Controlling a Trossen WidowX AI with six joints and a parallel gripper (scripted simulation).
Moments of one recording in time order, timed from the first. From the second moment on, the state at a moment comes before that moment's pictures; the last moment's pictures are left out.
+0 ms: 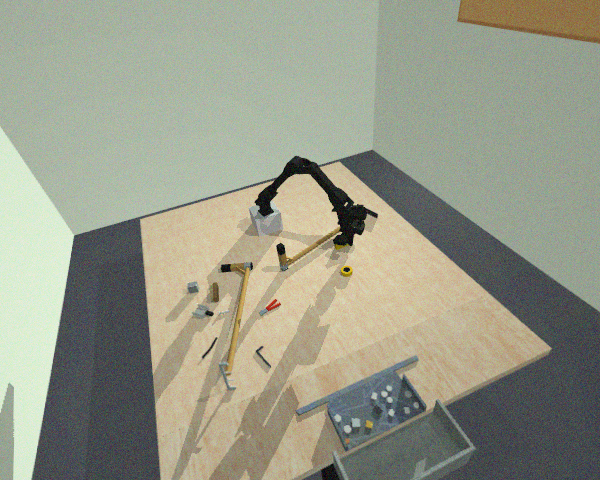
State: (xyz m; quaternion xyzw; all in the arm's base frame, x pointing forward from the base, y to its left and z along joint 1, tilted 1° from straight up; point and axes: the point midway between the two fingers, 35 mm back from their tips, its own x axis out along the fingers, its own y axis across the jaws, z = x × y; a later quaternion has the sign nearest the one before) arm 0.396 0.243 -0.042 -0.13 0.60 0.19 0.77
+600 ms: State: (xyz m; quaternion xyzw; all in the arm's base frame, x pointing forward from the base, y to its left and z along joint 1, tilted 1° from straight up) arm 0.367 0.253 -0.042 -0.13 0.60 0.19 0.77
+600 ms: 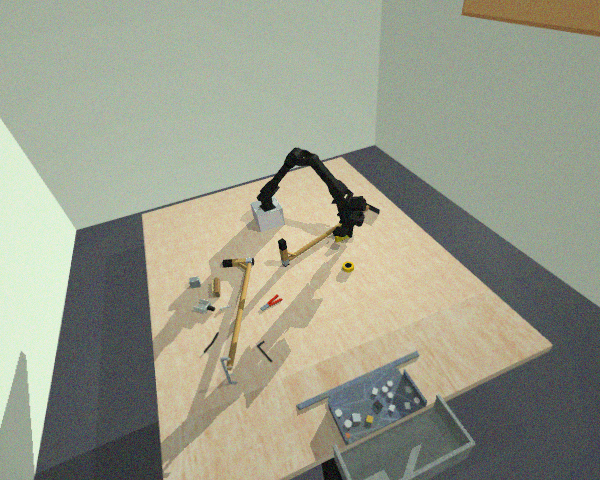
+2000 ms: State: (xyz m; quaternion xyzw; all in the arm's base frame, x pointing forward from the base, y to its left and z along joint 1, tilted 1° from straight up) arm 0.299 0.264 -0.043 -0.13 0.60 0.19 0.77
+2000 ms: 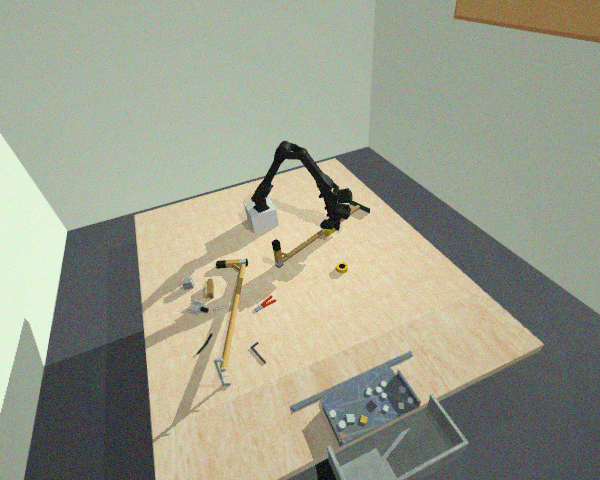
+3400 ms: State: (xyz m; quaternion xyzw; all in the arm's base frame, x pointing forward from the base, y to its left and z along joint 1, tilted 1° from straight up) arm 0.231 0.258 -0.046 -0.12 0.60 0.19 0.77
